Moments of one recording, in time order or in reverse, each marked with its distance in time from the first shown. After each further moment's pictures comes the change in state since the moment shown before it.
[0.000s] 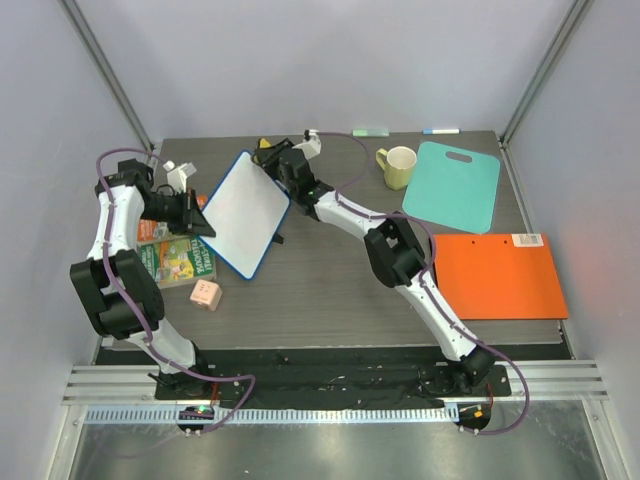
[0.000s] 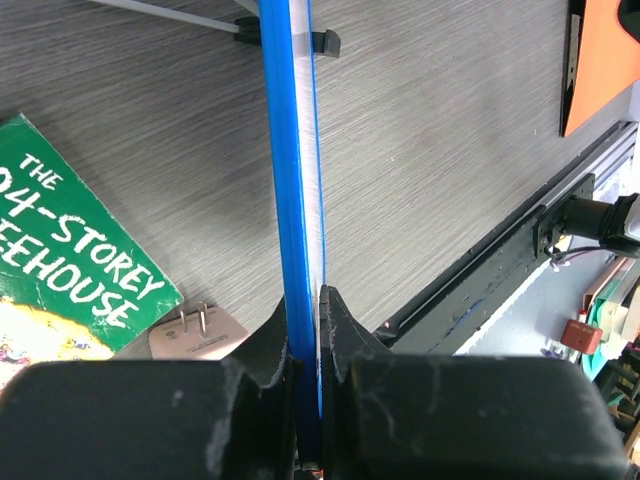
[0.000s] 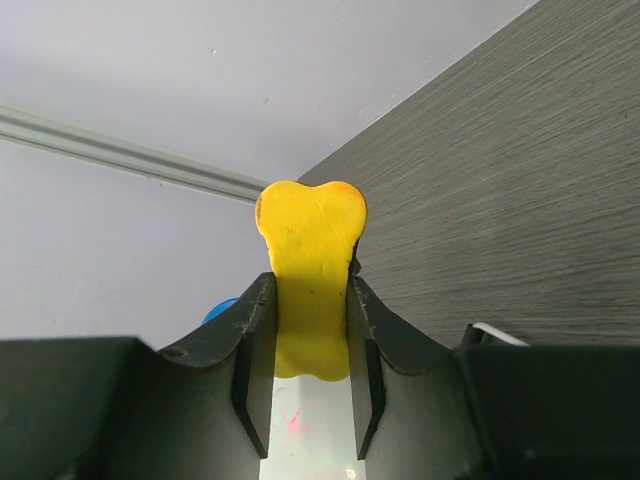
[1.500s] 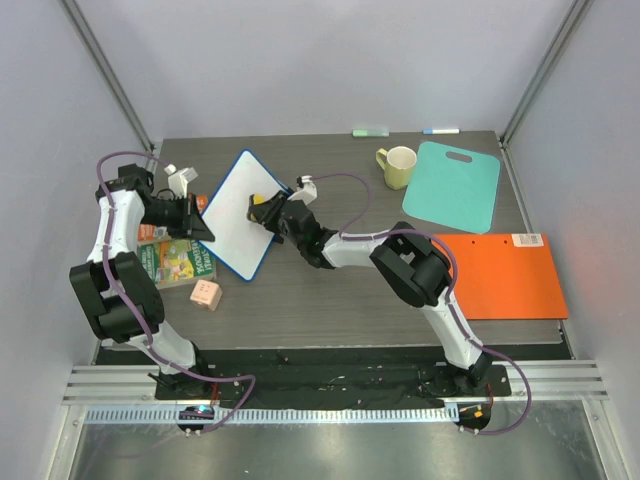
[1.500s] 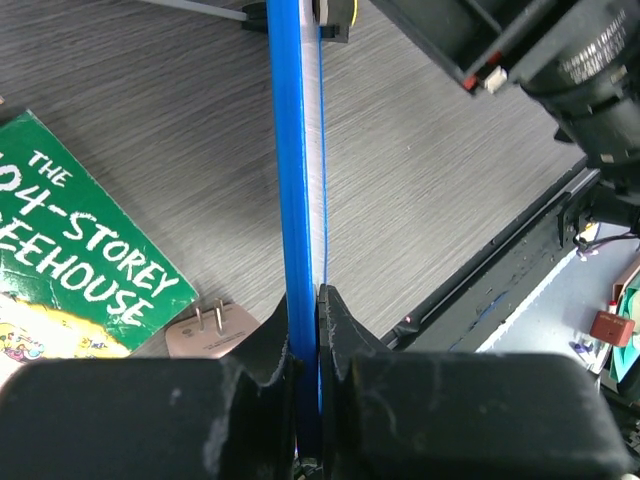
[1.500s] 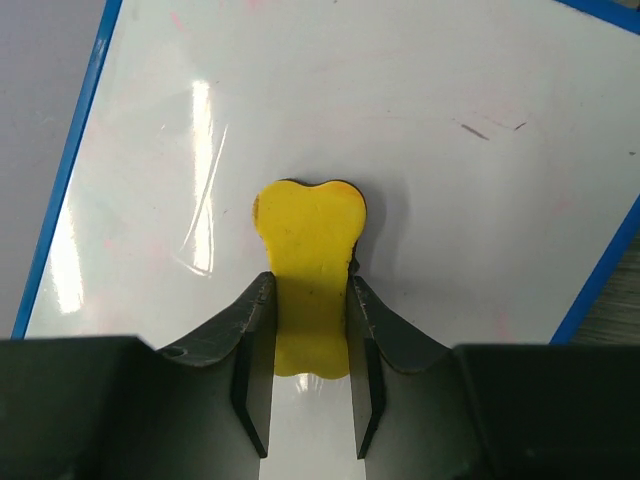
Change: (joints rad) left arm 0.009 -0.023 -0.054 0.025 -0.005 0.061; right arm 0.159 -0.389 -0.813 0.329 -0.008 -0.083
